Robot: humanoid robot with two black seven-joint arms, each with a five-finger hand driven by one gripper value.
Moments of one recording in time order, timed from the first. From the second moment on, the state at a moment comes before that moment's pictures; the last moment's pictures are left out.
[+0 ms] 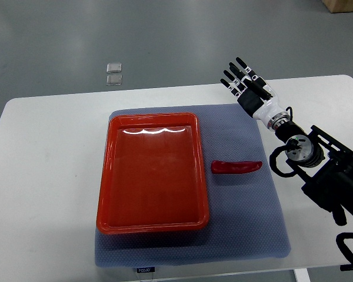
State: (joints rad) left arm -0.13 0.00 0.06 -0.17 0.12 0.02 0.01; right arm 0.67 -0.10 0.93 0.69 -0.05 0.29 0.21
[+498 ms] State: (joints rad) left arm -0.13 0.00 0.06 -0.17 0.12 0.02 0.01; right arm 0.68 -0.10 0.93 0.70 -0.05 0.29 0.21
